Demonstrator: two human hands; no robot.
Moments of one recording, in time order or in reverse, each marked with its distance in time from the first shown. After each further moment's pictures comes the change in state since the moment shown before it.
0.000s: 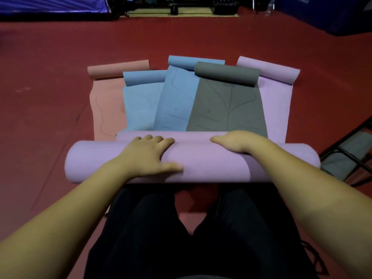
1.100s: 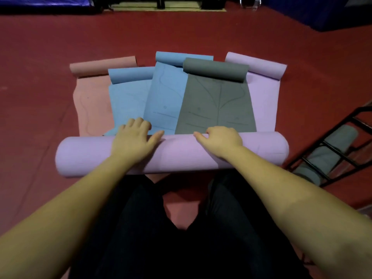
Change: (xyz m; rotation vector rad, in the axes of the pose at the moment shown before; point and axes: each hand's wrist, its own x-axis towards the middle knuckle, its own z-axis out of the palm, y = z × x) left_hand 0.061 -0.016 0.037 -0.154 0.480 -0.179; right_hand 0.024 0.000 0.033 -0.100 0.460 -0.057
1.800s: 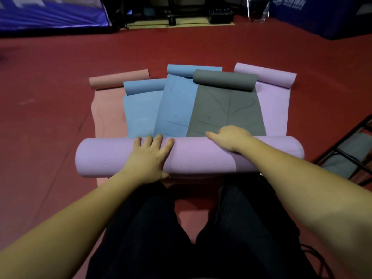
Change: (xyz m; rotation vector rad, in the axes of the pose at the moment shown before) left_hand -0.038 0.009 -0.019 0.390 -0.137 0.272; right_hand 0.007 0.002 -0.039 0.091 -0.217 0.032
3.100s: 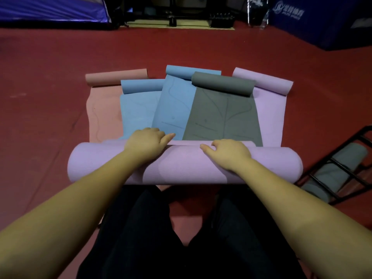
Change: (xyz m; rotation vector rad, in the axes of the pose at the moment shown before) left_hand 0.054 -0.018 -0.021 -0.381 -0.127 -0.226; right_hand -0.015 -0.004 0.025 -0.040 0.124 -0.041
